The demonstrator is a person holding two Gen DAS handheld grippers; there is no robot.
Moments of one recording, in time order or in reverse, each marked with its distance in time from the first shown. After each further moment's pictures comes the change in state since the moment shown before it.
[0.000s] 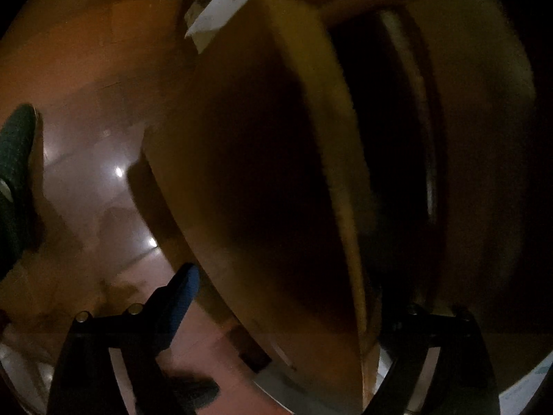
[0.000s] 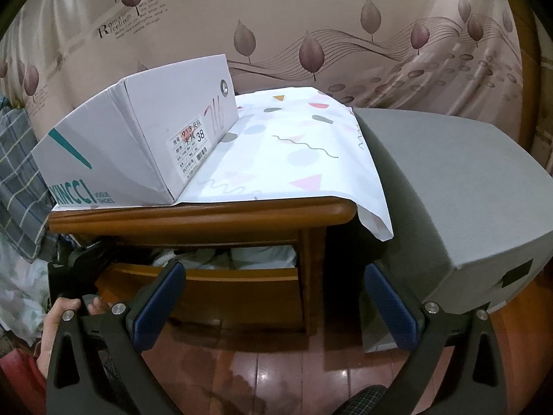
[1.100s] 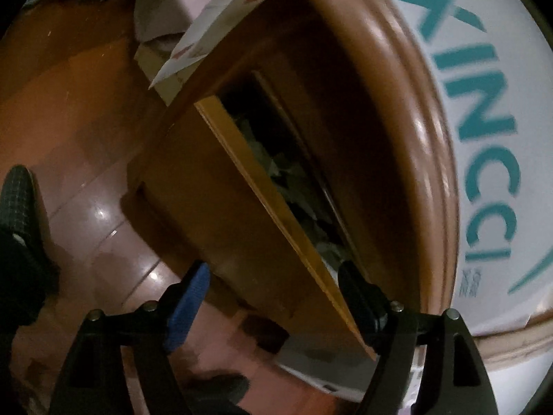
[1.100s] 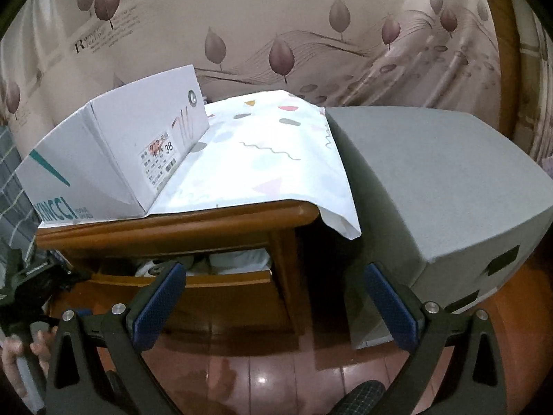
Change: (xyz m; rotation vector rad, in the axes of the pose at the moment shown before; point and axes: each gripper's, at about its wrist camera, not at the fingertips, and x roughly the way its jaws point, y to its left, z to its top) left arm -0.067 -0.020 -0.024 0.255 -0.031 -0.072; right arm -0.005 -0.021 0.002 0.064 -0.022 -0.069
